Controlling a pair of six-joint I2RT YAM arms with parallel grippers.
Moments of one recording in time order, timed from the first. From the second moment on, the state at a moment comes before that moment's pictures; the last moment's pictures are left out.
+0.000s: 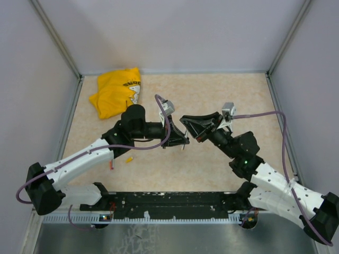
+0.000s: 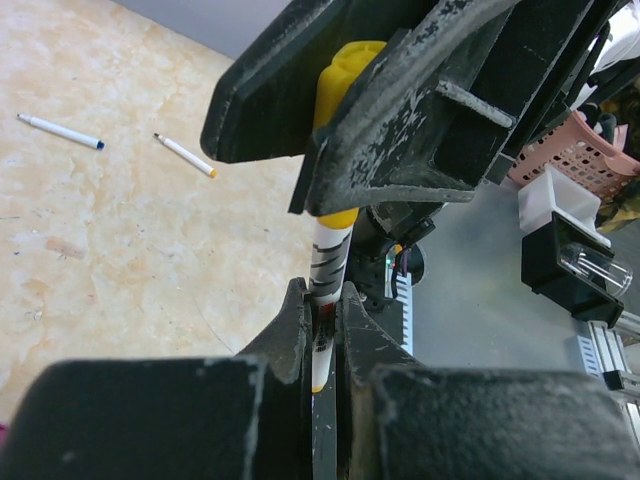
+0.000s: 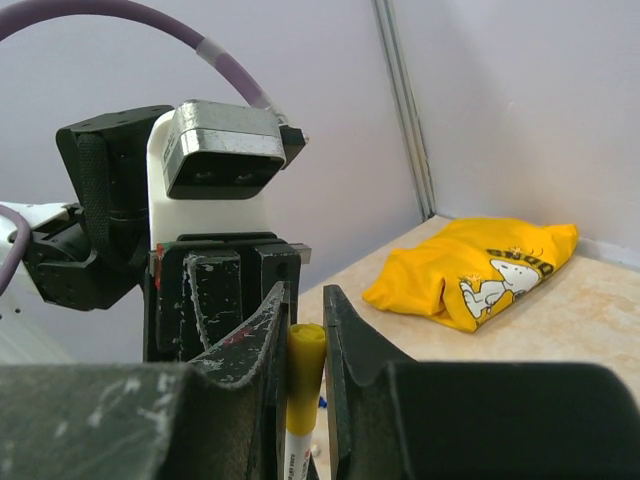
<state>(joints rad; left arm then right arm) -0.86 1.22 0.99 0.13 0.63 -0.36 0.82 0.78 0.55 0.61 -0.13 0.36</state>
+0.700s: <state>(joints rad) -0.86 1.22 1.05 0.33 0.64 -0.36 0.84 0.83 1.03 0.03 -0.08 0.28</state>
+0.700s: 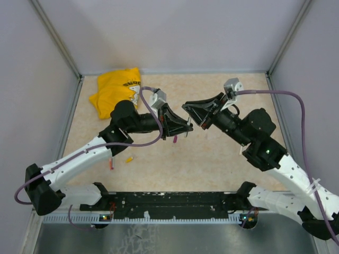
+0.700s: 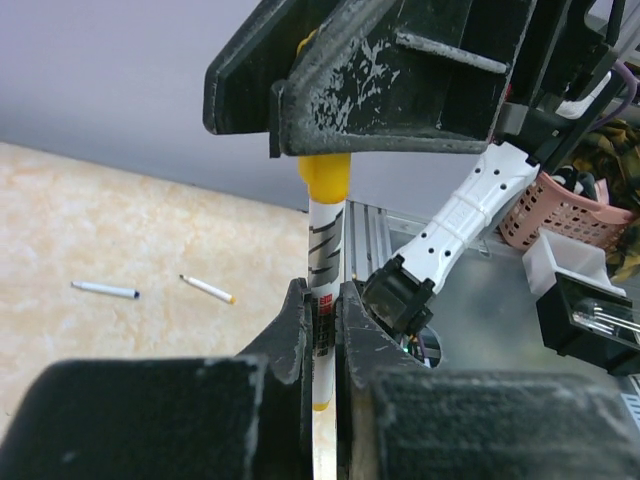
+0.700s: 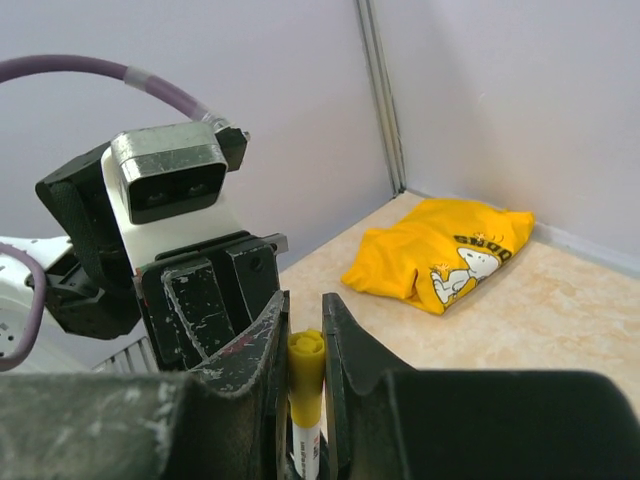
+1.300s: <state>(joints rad) -0.83 1.21 1.13 0.39 0.58 -0.32 0.84 0.74 1.11 -0.17 -0.02 0.25</state>
